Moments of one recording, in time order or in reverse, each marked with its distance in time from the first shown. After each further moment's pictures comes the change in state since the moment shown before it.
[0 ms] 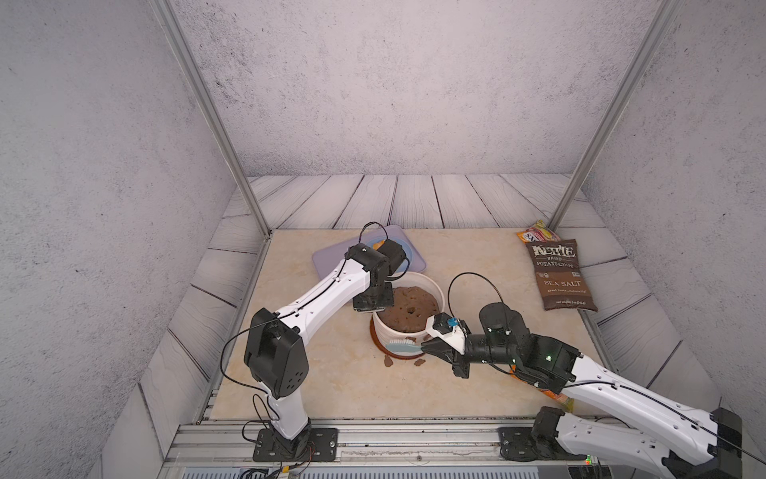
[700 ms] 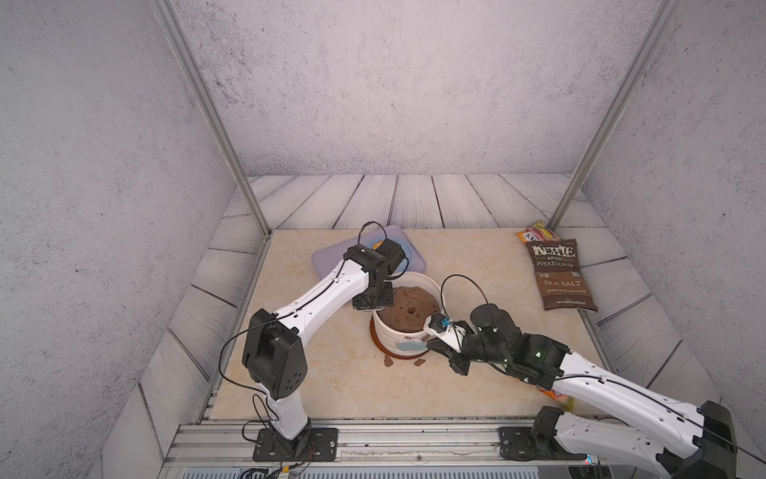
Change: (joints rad) left arm 0.004 -0.010 -0.019 0.037 -0.002 0.049; right arm -0.038 0.016 -0.058 -0.053 0.121 -0.021
